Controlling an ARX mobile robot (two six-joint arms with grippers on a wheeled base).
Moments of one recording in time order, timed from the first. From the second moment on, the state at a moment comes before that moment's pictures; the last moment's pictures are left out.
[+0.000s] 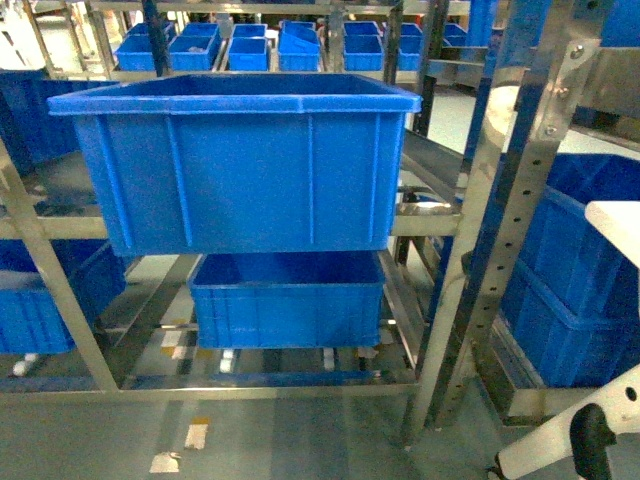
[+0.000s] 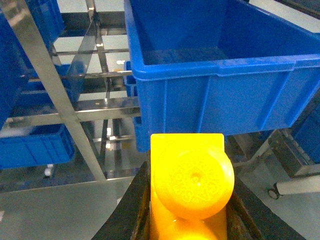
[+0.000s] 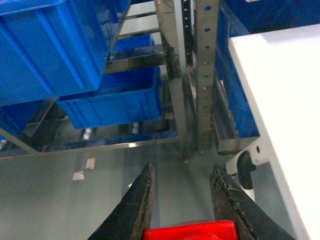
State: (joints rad) left arm 0.06 0.96 0.69 -0.08 0.13 0.03; right arm 0.05 0.90 0.40 0.07 -0.04 0.18
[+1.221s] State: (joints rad) left arm 0.07 0.96 0.69 -0.08 0.13 0.03; right arm 0.05 0.90 0.40 0.07 -0.04 0.18
